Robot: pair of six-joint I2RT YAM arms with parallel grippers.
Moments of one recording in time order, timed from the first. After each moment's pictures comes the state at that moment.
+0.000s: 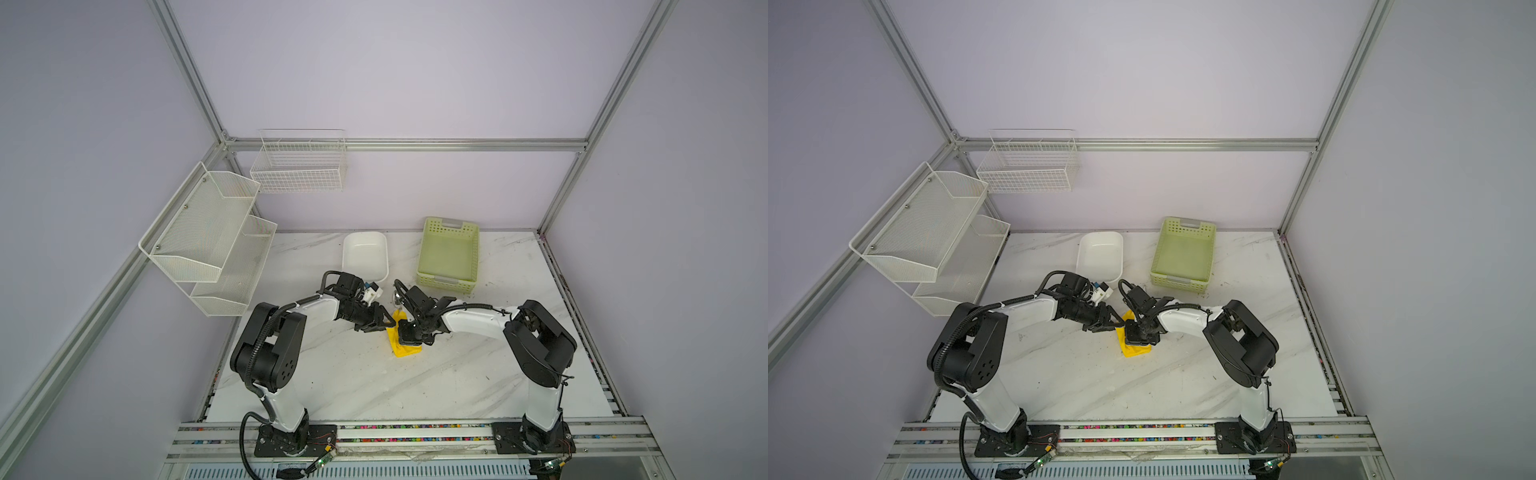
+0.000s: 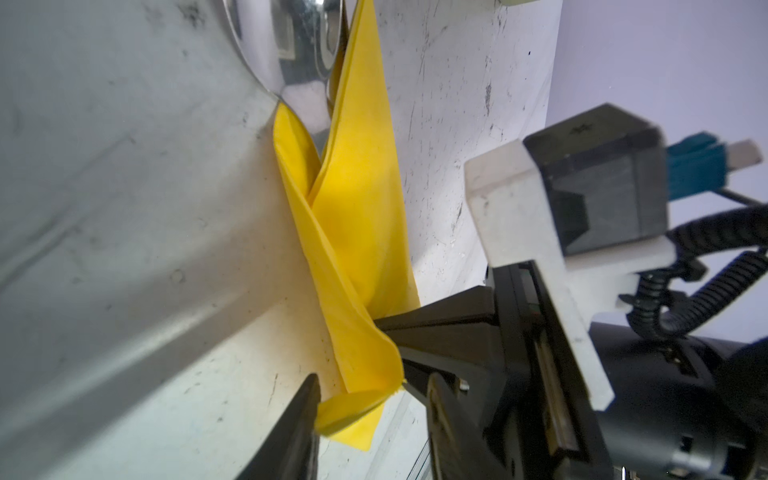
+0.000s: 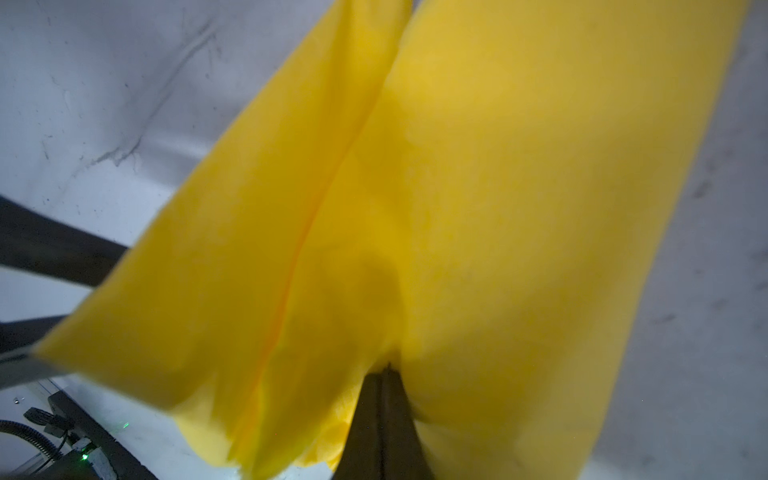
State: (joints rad) left arm -0.33 1.75 0.97 -0.33 0.81 -0.44; right arm 0.83 1.90 1.18 -0.45 -0.22 0.73
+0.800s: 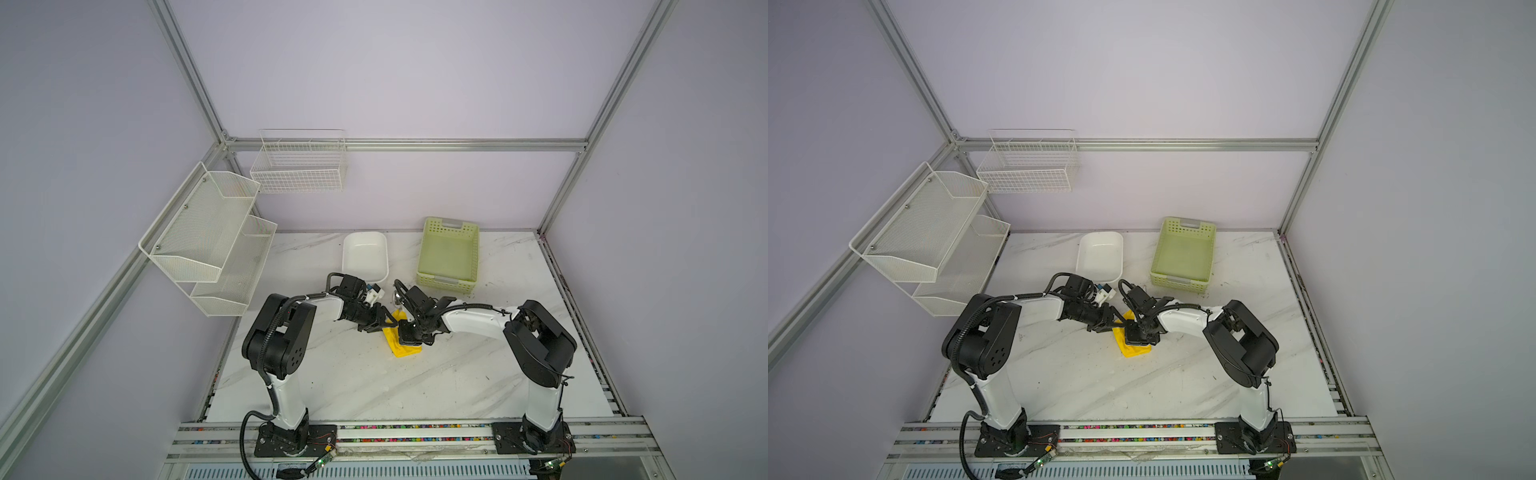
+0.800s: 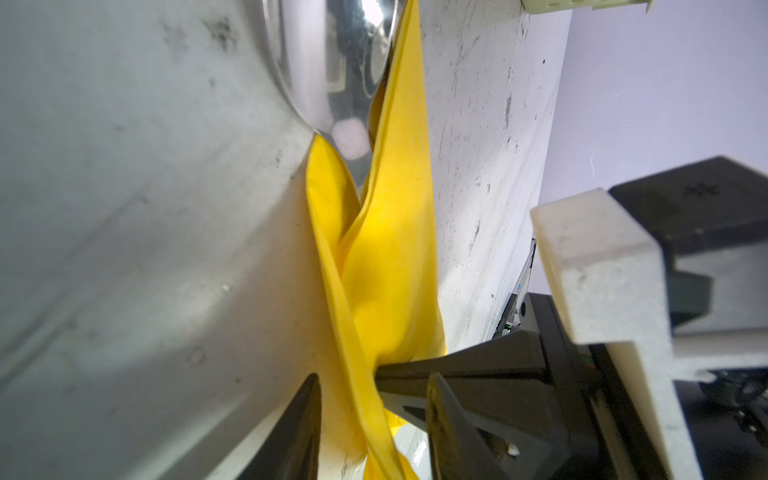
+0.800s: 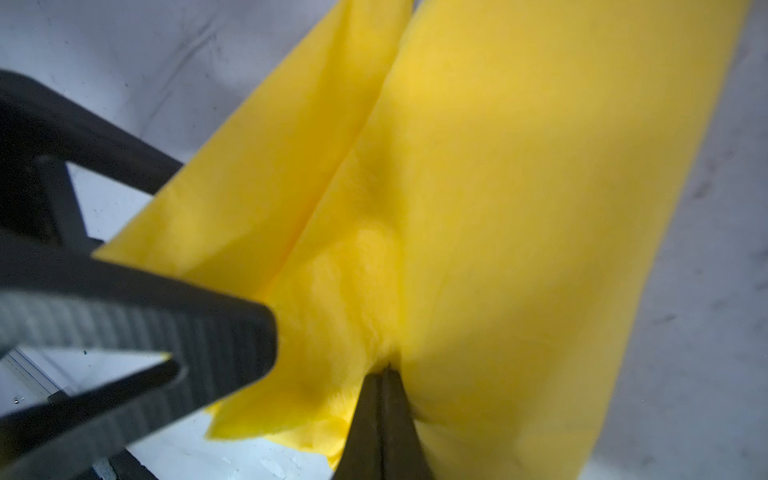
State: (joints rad) left arm -0.33 1.87 0.99 -0.24 0.83 -0.45; right arm 0.83 1.90 1.18 -0.45 -0.22 0.73
